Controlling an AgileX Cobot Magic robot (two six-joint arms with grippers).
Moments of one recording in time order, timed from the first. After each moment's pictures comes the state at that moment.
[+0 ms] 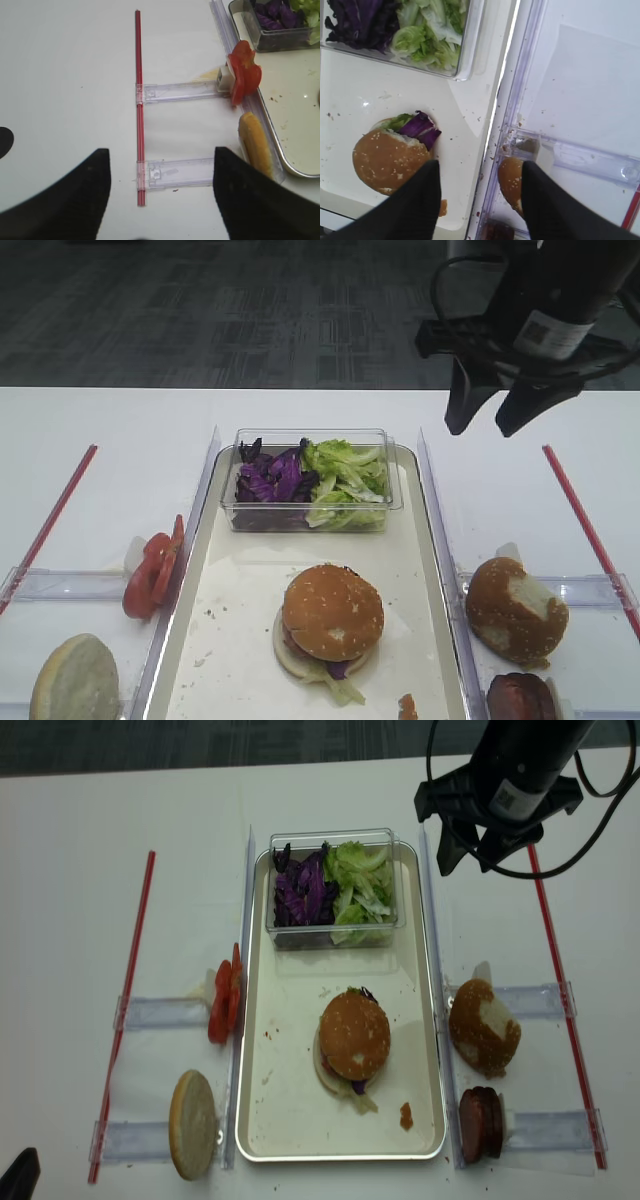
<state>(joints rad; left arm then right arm) -0.05 -0.02 -0.49 0.04 1.18 -0.04 0.29 1.68 -1.46 0.25 1.23 0.04</state>
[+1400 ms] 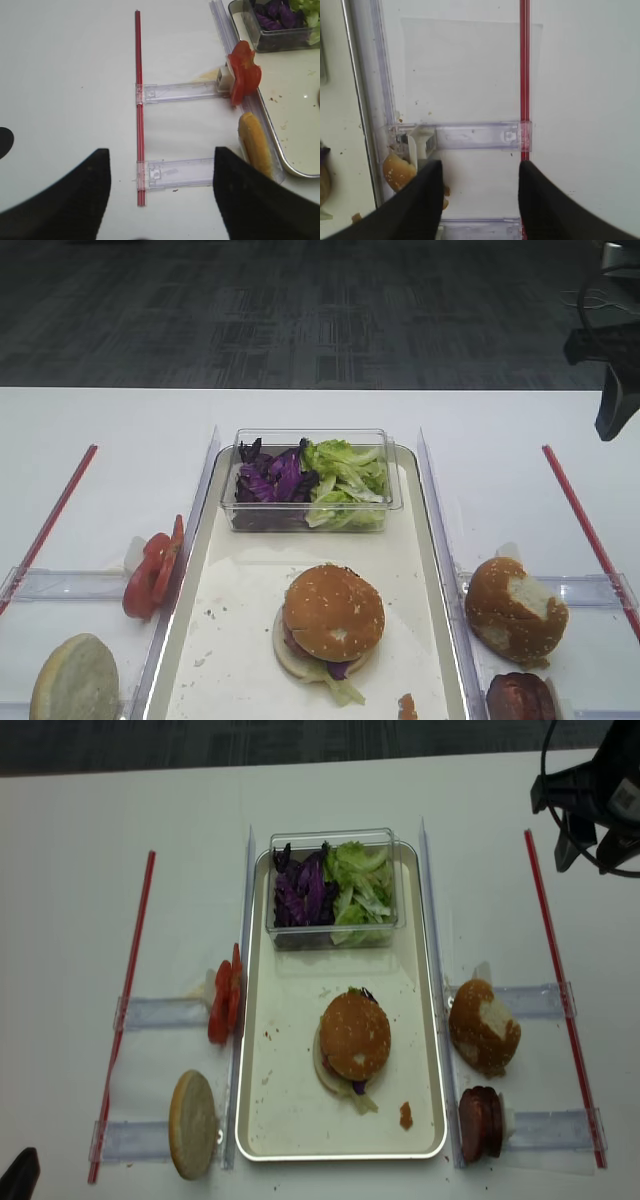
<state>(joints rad) -0.05 -0.02 -0.49 0.04 1.18 -0.04 0.03 1.59 -1.33 0.11 1.23 0.04</state>
